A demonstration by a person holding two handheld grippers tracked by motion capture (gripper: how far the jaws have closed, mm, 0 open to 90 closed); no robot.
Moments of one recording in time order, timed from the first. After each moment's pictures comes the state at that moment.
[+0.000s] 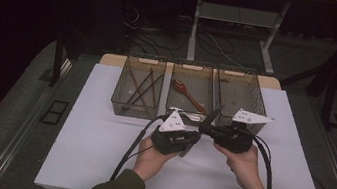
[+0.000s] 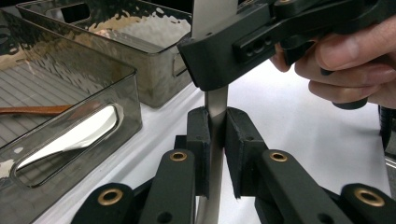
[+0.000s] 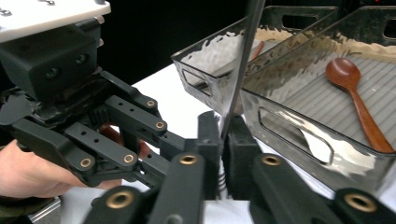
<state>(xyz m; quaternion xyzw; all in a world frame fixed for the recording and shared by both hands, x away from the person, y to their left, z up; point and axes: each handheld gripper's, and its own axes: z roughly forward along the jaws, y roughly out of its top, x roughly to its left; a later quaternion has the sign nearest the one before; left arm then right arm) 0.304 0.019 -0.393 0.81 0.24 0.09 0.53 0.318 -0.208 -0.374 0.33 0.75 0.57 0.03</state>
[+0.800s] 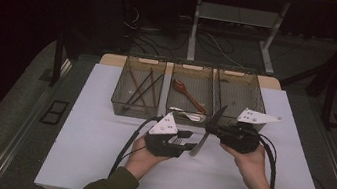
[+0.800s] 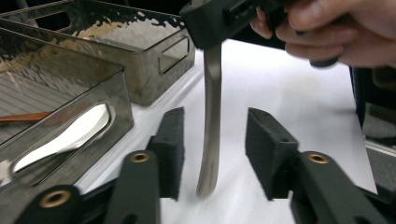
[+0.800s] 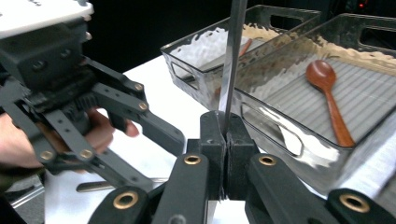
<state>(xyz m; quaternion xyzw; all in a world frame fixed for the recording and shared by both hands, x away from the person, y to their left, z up) 0.301 0.045 -0.399 0.82 0.18 0.08 0.54 0.315 -0.223 -0.365 0.33 0.77 0.54 0.07</state>
